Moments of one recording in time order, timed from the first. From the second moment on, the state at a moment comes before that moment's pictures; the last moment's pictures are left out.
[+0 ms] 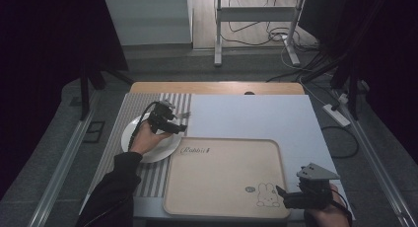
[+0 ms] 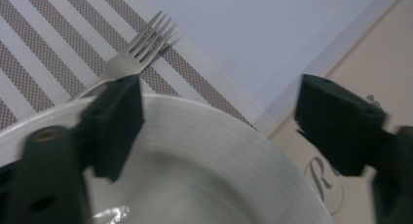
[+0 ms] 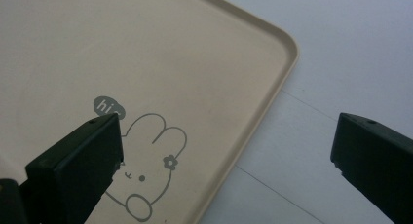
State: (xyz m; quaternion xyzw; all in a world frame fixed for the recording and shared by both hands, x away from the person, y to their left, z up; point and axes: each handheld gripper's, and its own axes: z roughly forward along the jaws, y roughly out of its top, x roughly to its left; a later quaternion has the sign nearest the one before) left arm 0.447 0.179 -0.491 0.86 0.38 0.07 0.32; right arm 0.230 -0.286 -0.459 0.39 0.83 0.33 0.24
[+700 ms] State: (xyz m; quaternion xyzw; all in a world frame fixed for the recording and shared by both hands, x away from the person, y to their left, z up) left arm 0.509 0.154 -0.519 0.89 0.38 0.04 0.26; right arm 0.230 -0.287 -0.459 0.39 0.83 0.33 0.23
